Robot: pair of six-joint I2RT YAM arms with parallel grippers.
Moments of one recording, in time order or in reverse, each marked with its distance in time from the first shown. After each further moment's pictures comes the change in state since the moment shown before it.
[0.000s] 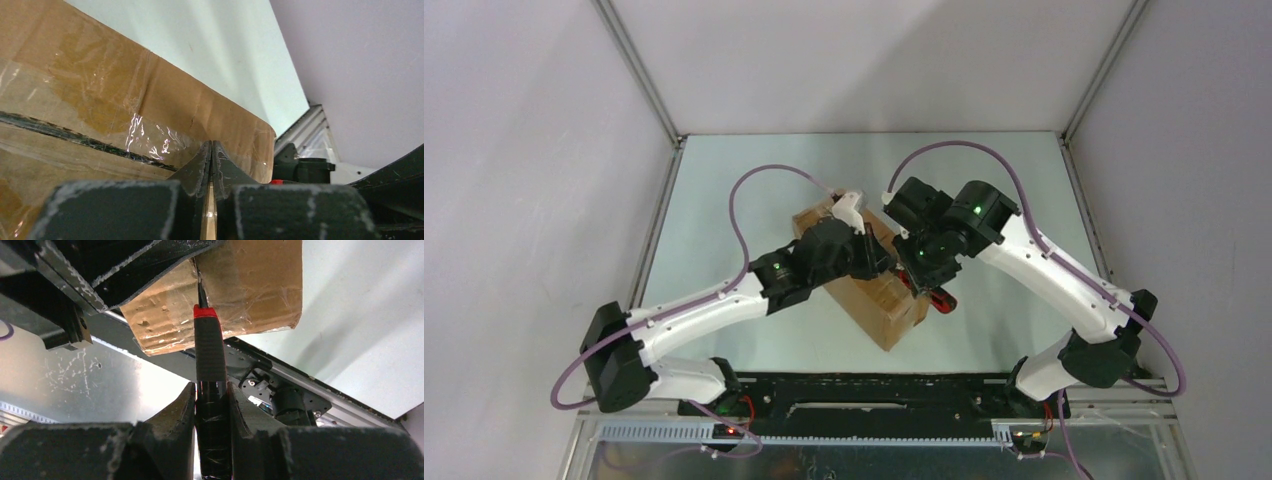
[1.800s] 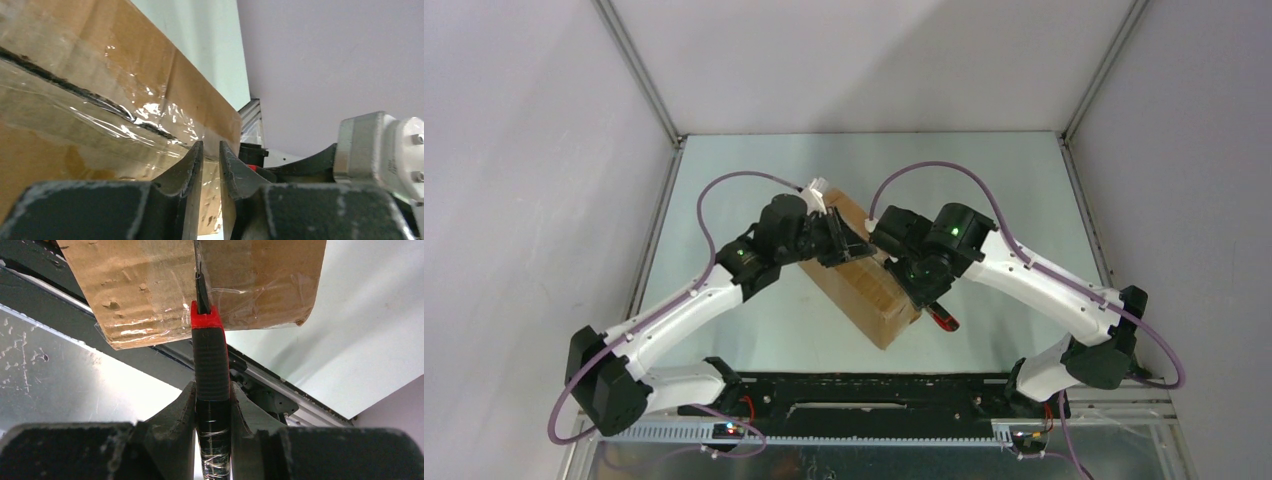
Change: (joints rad) left arm 0.255 -0.113 -0.024 -0.094 0.339 -0.192; right arm 0.110 -0.008 -0.124 0.043 0.079 -0.074
